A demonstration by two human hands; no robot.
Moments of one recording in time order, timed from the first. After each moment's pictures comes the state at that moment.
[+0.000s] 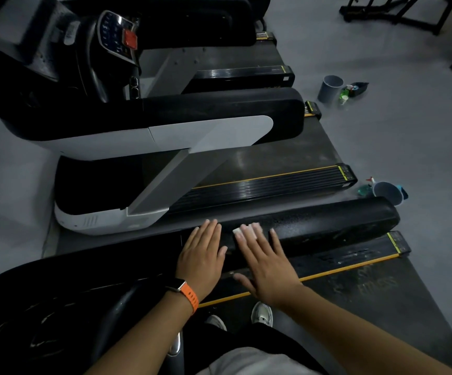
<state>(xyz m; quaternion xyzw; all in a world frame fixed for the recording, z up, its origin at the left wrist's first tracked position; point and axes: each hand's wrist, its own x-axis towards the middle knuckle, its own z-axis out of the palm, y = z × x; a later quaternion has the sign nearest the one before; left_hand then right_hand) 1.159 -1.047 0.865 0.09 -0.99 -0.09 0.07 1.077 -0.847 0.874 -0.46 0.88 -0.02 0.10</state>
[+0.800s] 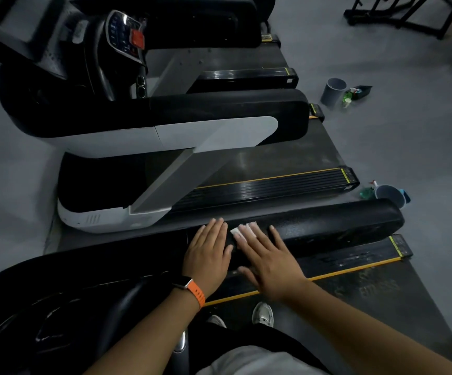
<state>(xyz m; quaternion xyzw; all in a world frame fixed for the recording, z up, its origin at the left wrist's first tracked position) 1.158 -1.047 0.864 0.09 -0.99 -0.10 0.08 1.072 -0.854 0.875 -0.49 0.87 -0.04 0.09</state>
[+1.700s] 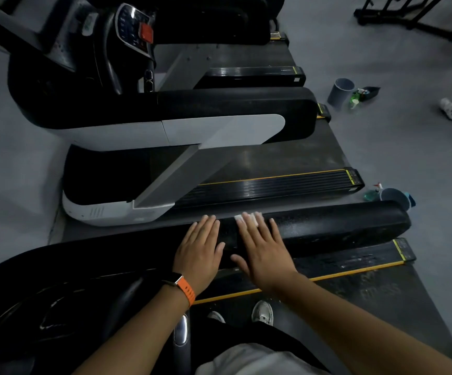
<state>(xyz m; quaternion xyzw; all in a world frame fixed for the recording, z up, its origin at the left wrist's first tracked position) 1.176 -1.069 0.866 0.10 -0.99 -0.08 0.08 1.070 -0.884 0.884 -0.45 0.89 -0.02 0.12</state>
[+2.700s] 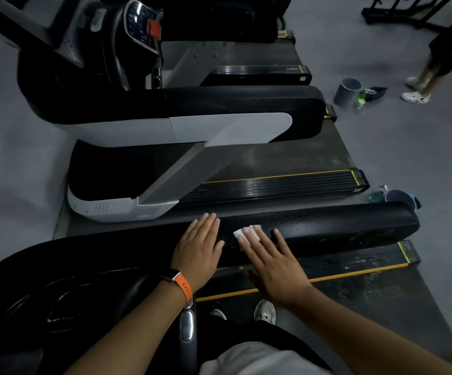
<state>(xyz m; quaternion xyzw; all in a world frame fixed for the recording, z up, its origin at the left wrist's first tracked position) 1.186 -1.086 0.867 0.09 -0.99 -0.09 0.08 1.090 -0.859 0.866 -0.53 0.85 0.04 0.03</state>
